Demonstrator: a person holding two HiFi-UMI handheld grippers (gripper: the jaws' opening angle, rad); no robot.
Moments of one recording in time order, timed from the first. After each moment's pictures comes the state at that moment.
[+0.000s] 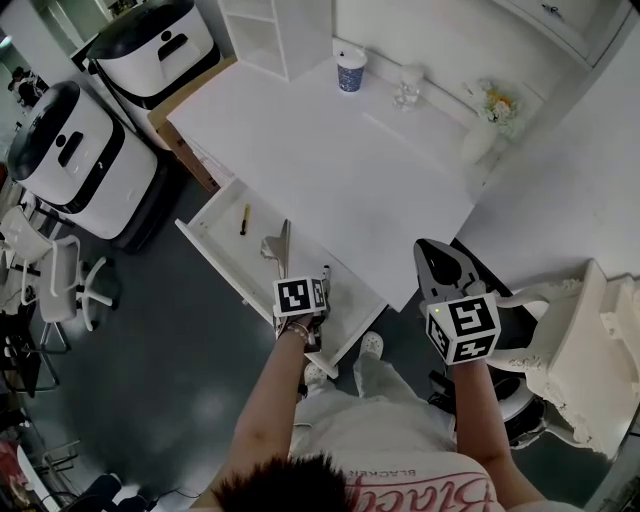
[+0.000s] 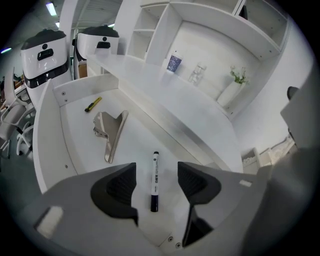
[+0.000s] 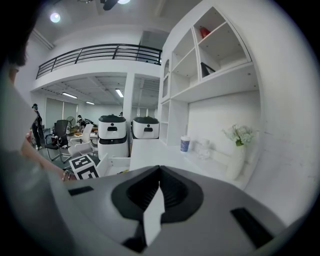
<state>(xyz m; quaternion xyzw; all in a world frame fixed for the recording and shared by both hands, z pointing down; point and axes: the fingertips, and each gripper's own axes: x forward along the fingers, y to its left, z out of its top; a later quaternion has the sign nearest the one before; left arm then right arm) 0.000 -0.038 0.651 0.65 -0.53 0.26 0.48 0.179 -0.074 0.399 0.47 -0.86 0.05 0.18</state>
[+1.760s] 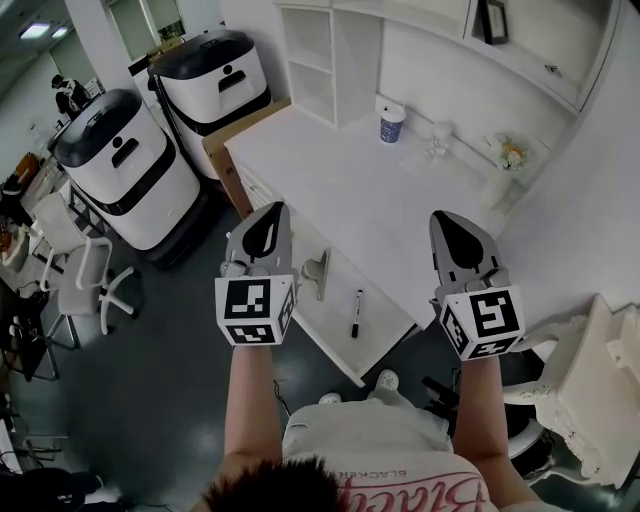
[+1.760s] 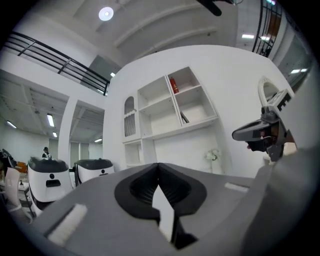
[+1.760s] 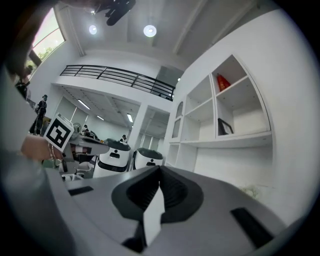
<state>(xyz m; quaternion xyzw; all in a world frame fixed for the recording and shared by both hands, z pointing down) -0.114 -0.045 0.253 0.77 -0.64 0.04 -0.08 0.104 -0.045 0.231 0.46 -0.88 -0.12 0.05</state>
